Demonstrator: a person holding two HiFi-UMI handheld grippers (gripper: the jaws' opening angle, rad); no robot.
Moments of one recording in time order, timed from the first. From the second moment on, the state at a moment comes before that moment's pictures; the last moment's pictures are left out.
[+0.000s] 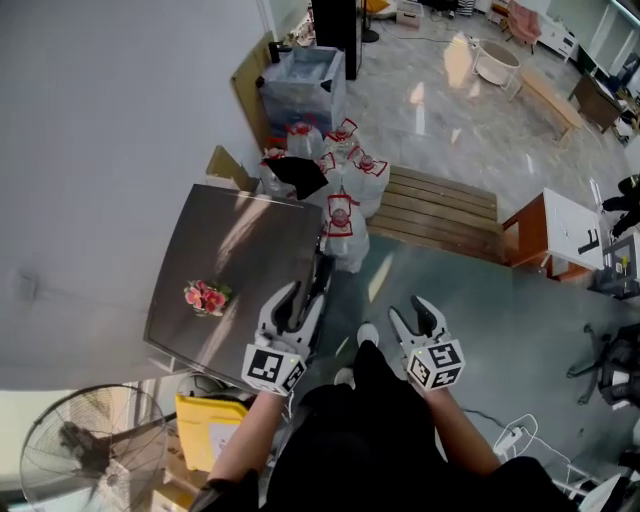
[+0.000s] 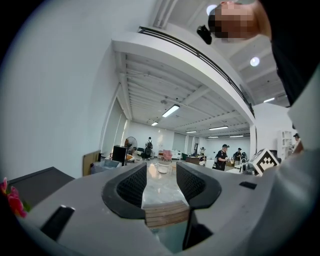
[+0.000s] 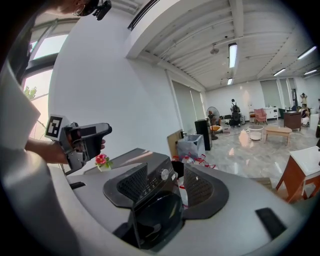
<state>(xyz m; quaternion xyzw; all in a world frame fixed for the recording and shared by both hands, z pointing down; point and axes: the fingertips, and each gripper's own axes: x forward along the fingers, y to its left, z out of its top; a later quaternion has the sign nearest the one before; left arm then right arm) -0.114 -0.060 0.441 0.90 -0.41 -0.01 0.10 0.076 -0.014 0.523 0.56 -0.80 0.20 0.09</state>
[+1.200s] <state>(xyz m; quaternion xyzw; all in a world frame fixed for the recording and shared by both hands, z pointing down) -0.108 -0.143 0.475 0.85 -0.51 0.03 0.12 0.040 -0.136 0.615 0.38 -0.88 0.24 0.14</state>
